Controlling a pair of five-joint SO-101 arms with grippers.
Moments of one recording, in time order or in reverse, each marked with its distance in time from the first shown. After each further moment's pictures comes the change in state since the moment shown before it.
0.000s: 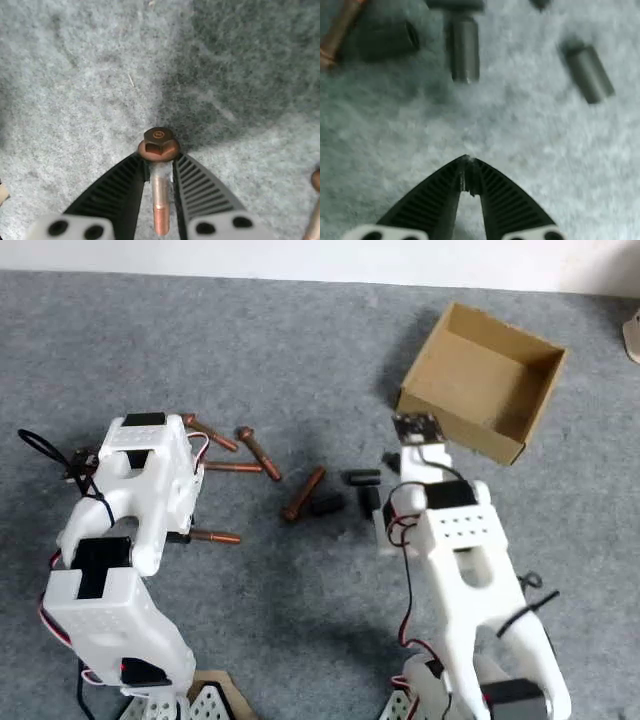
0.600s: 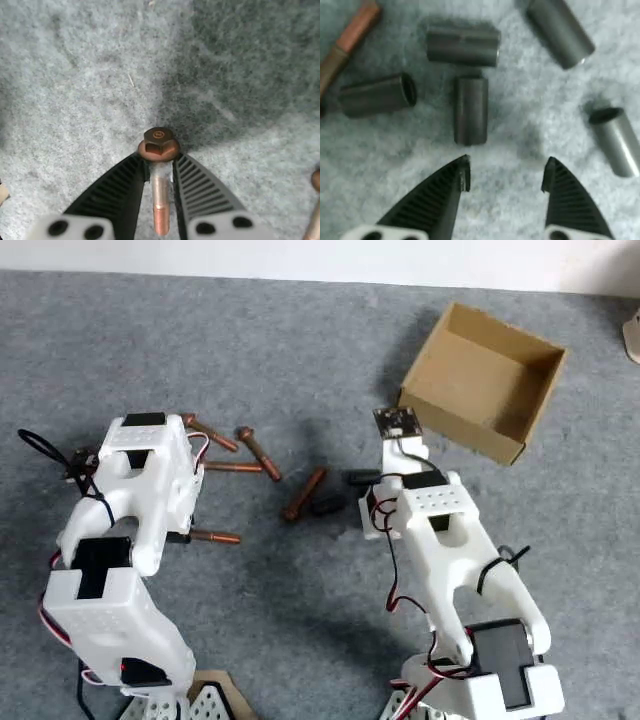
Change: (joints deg) left arm 0.0 0.0 0.0 0.0 0.0; right arm -1.7 16.0 -0.7 -18.0 0.0
